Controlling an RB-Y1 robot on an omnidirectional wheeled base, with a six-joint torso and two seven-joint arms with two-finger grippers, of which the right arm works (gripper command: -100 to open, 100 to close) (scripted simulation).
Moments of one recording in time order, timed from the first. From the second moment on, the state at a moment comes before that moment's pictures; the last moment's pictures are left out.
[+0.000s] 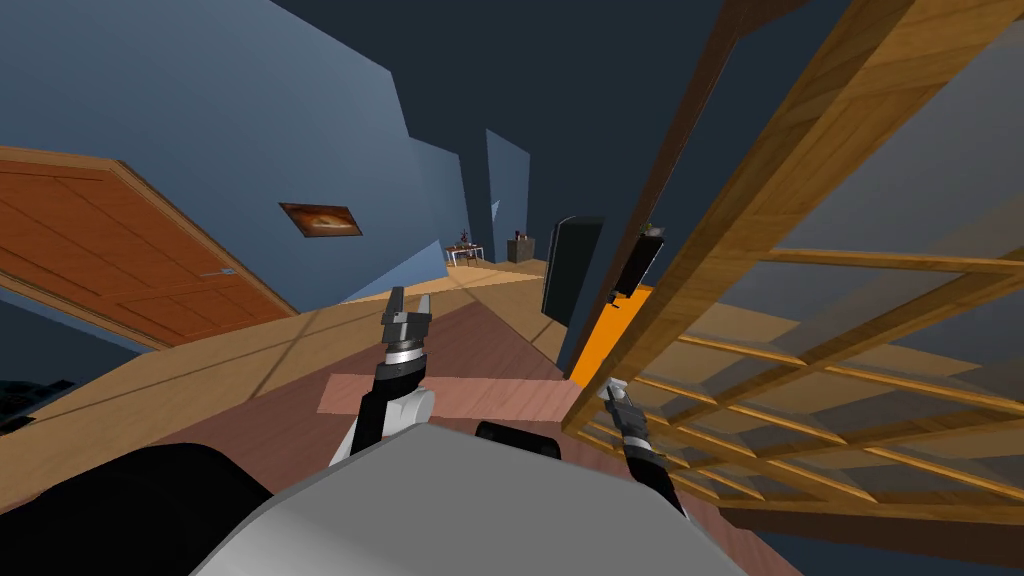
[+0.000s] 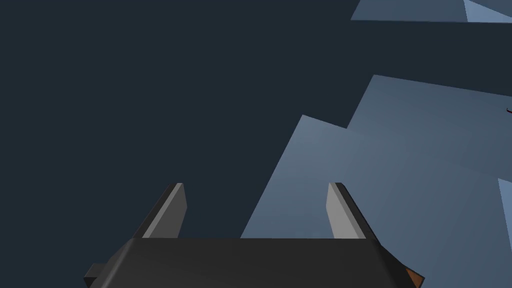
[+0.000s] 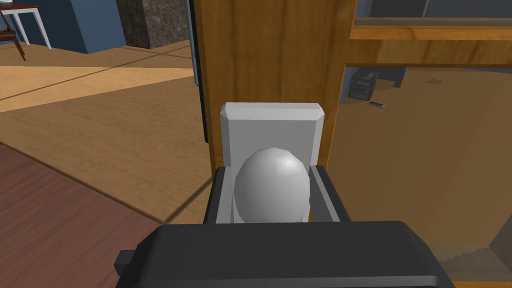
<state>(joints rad) 0.10 -0.37 0.18 -0.72 -0.39 -0.94 -1.69</state>
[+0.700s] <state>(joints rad) 0.14 -0.43 0.26 -0.71 -0.35 -1.02 -1.77</state>
